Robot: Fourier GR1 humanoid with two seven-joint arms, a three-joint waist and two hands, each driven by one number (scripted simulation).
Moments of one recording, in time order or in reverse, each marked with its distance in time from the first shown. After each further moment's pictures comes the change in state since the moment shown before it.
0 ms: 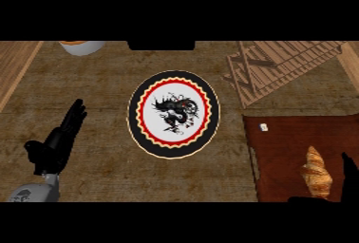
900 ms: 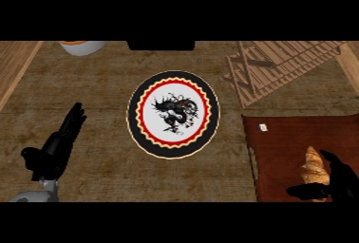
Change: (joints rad) left arm 0.051 -0.049 0.050 -0.071 -0.061 -0.043 0.029; right arm -0.139 0.129 -0.144 0.349 -0.011 0.123 -0.194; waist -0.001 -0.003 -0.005
